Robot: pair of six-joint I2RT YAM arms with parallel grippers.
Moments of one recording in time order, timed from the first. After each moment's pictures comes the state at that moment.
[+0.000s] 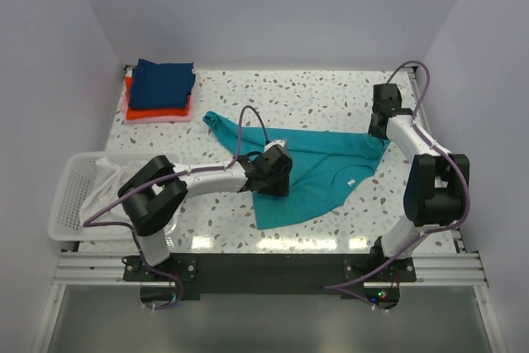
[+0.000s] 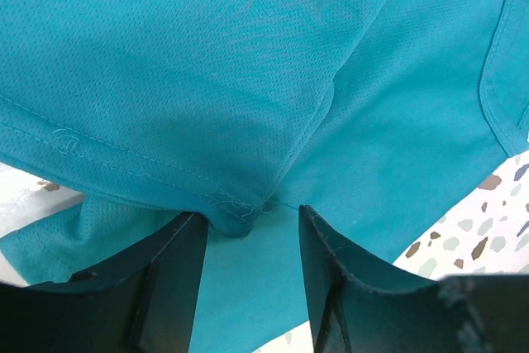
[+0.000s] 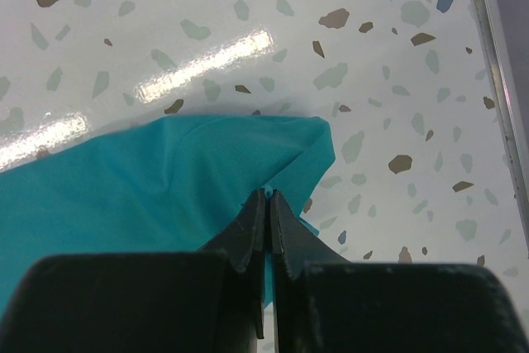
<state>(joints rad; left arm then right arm) -0.94 1.78 1.07 -0.30 -0.10 -0.78 0.01 1.68 1.19 -0.47 0.40 0.25</state>
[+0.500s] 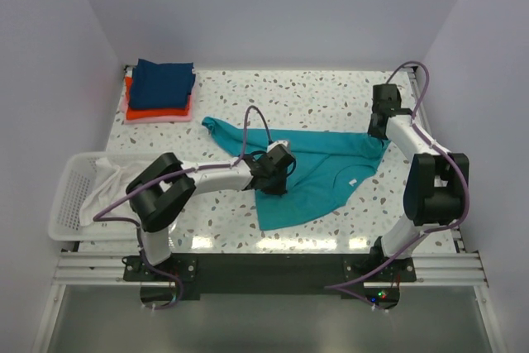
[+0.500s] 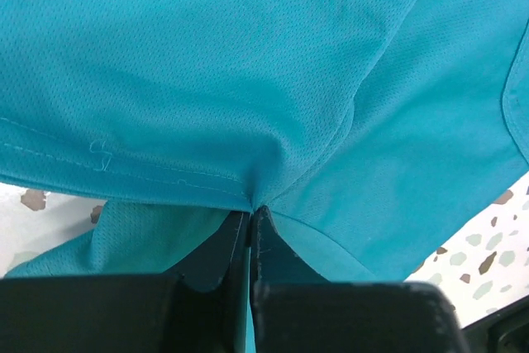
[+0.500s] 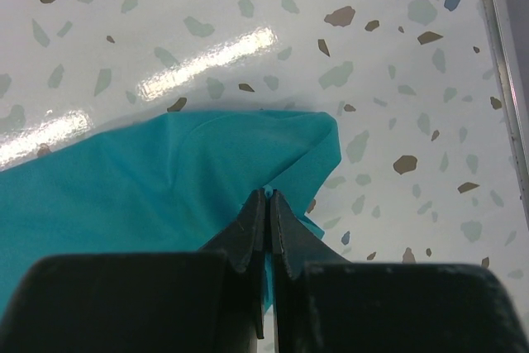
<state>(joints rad) -0.94 1.84 1.12 -0.31 -0.10 -0.79 0.01 1.68 1.19 -0.47 0.39 0.25</state>
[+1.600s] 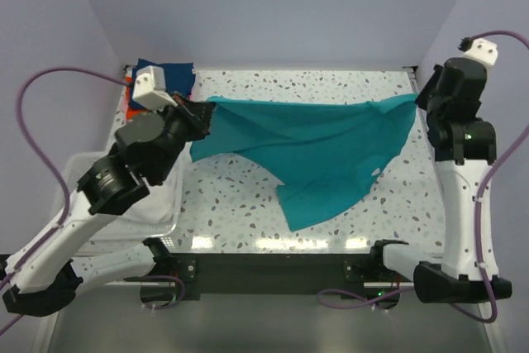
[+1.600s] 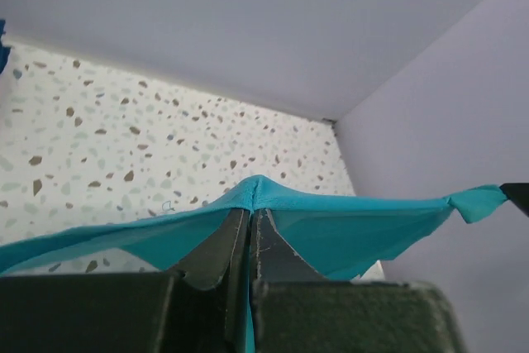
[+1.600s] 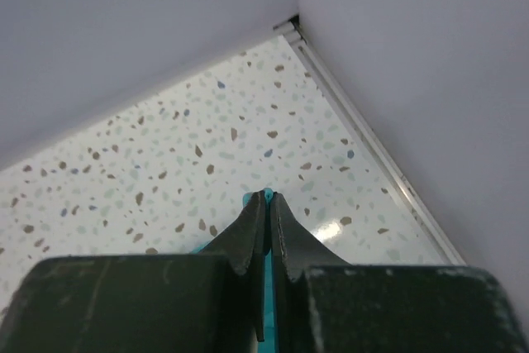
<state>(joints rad) -0.87 0.97 1.34 -0.52 -0.61 -0.67 -0.02 1.16 1.58 -0.80 0.41 0.27</state>
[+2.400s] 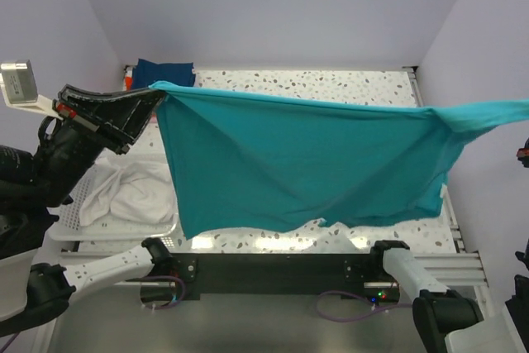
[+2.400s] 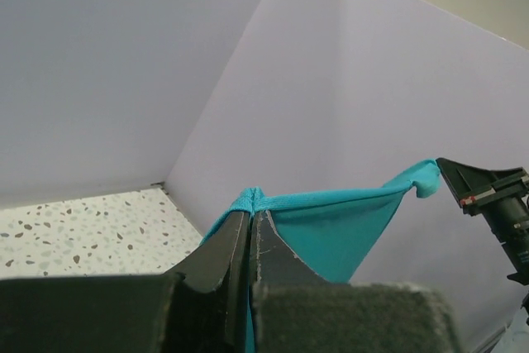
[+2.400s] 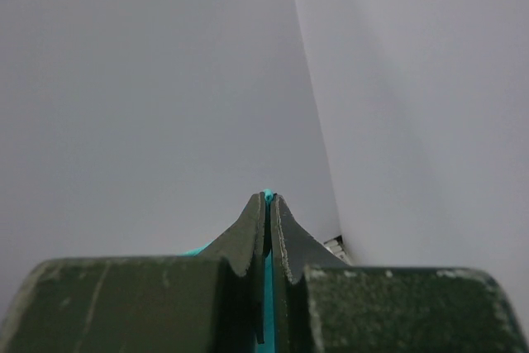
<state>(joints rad) -0.87 0.84 1.76 -0.53 -0.17 -0.54 -0.02 0.96 2.35 -0.98 0.35 0.14</state>
